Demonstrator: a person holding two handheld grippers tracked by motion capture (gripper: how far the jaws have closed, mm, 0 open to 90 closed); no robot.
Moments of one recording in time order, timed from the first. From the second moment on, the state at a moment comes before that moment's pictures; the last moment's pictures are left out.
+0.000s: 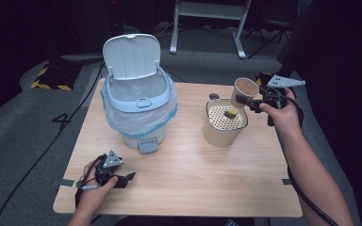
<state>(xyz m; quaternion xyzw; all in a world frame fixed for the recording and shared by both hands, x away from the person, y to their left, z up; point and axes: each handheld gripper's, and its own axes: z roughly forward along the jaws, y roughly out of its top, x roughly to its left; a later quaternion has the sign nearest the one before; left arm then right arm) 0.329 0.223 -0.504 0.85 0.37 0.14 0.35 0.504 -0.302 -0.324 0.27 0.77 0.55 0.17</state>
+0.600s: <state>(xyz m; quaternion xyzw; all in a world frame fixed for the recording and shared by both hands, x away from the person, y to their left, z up) 0.329 0.223 -0.505 0.85 0.37 0.14 0.35 0.503 -0.299 -0.320 0.24 0.80 0.54 0.13</state>
